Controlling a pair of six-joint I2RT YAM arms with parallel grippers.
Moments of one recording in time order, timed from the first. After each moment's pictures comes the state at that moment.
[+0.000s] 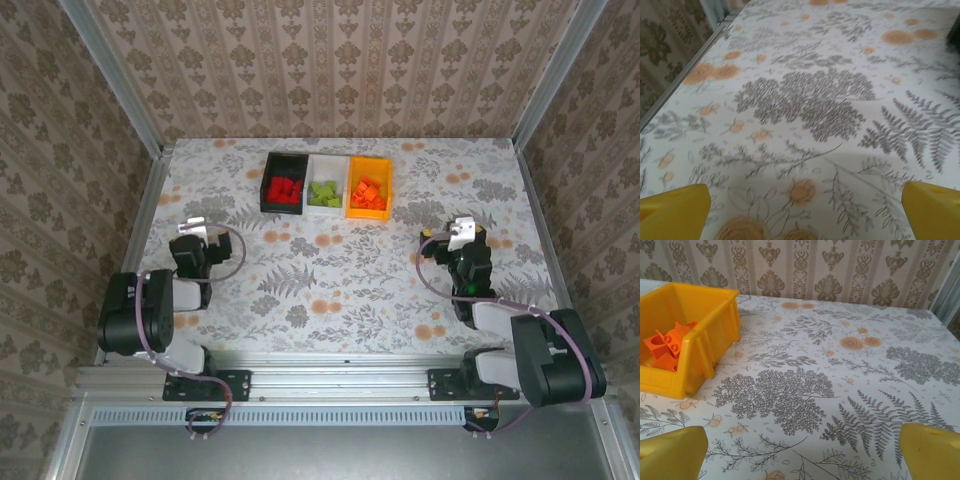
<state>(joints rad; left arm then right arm) 0.01 1.54 0.35 0.80 -0.06 0.04 0.07 1.31 0.21 0.87 0.11 -0.05</state>
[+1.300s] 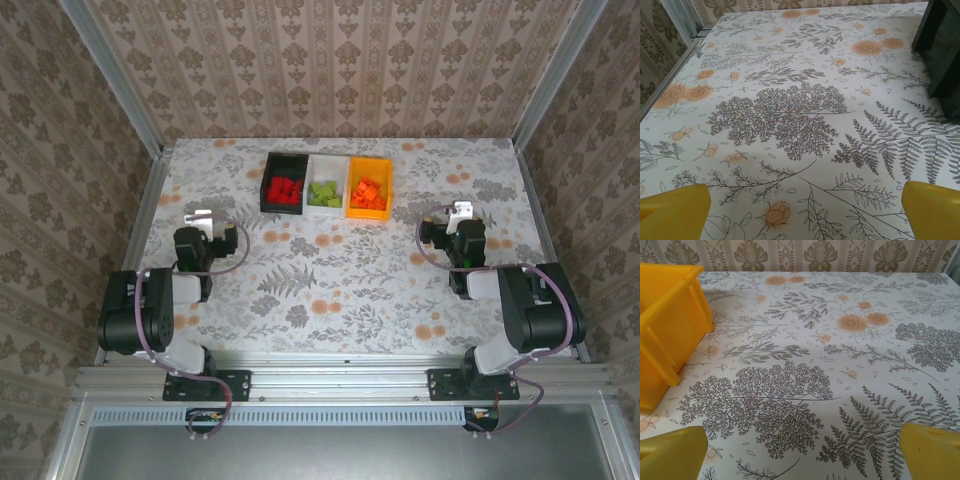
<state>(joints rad) 0.00 1.54 0.39 0.76 0.00 0.07 0.02 1.54 0.41 0.78 0.09 0.01</state>
